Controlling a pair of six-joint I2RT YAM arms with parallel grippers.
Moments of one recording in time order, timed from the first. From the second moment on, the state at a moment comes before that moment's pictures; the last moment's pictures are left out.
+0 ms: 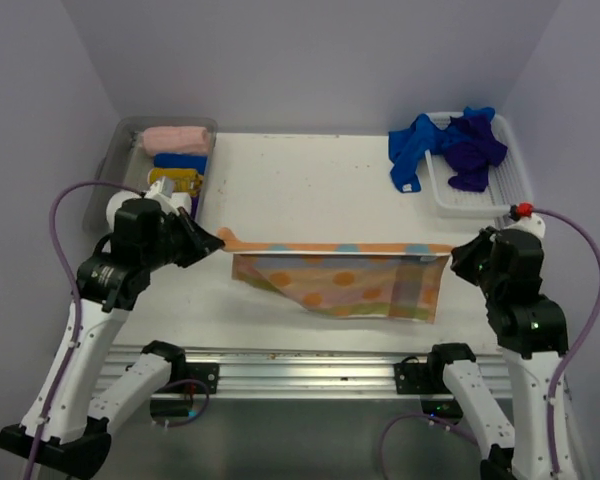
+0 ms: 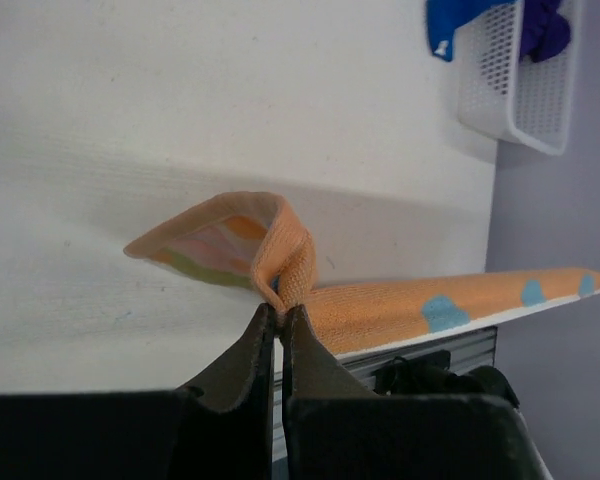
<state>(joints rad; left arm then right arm) -0.28 0.82 1.13 -0.90 0.20 -0.75 0.05 0.62 1.12 -1.01 0.18 0.55</state>
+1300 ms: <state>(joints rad) -0.28 1.98 1.49 -0.57 0.05 -0.70 0.04 1.42 0.98 -0.47 0.27 0.49</state>
